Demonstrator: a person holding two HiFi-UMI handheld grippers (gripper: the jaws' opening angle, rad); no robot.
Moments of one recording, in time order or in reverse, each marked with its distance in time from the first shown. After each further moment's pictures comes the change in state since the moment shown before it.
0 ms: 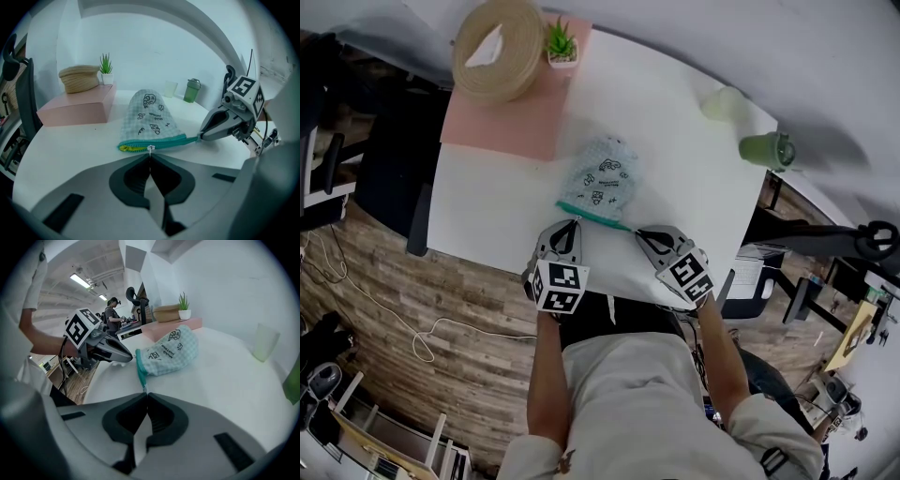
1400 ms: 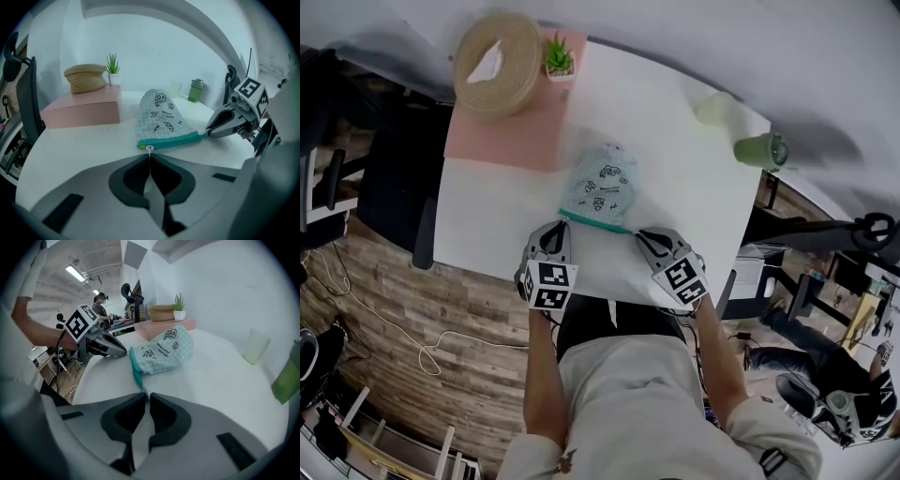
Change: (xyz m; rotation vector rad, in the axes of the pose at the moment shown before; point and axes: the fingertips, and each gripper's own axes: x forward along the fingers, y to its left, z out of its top) left arm -0.001 0.035 -0.004 0.021 -0.017 0.013; right arm 0.005 -0.006 0.000 0.002 0.014 -0.129
